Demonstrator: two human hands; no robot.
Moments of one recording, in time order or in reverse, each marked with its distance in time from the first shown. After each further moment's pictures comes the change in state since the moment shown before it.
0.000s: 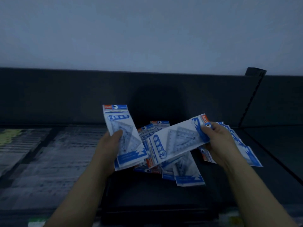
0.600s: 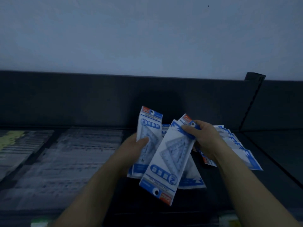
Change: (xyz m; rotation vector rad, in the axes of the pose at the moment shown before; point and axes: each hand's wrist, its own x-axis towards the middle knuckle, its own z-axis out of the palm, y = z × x) left_hand -0.009 0.000 0.025 0.231 -0.357 -0.046; right_hand 0.005 -0.015 0.029 -0.143 -0.190 -0.010
